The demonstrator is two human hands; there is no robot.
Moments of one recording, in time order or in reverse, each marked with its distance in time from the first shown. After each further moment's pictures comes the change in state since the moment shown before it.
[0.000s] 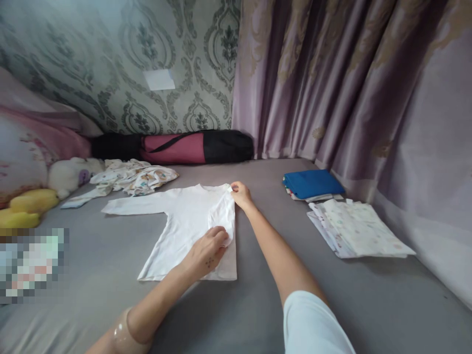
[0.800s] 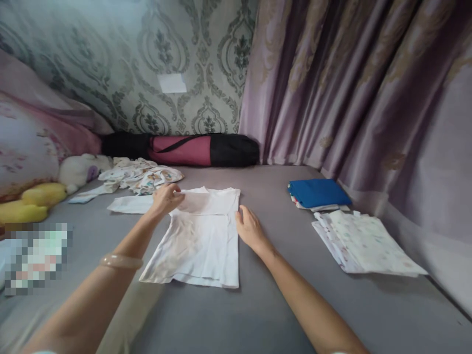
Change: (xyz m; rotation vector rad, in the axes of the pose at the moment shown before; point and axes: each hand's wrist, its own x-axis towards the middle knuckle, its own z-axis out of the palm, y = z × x) left_hand 0.039 -0.151 -0.086 0.110 0.341 -0.684; right_hand -0.095 0.006 -0.015 -0.383 0.002 -0.227
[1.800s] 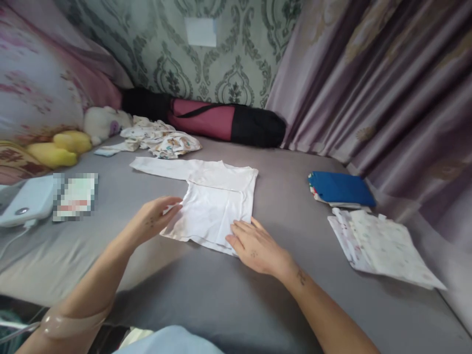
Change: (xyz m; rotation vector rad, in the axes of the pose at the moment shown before) left_hand -0.146 -0.045 -0.025 -0.237 -0.172 0.103; right_hand -0.081 -0.072 -0.051 -0.284 -0.680 -0.419
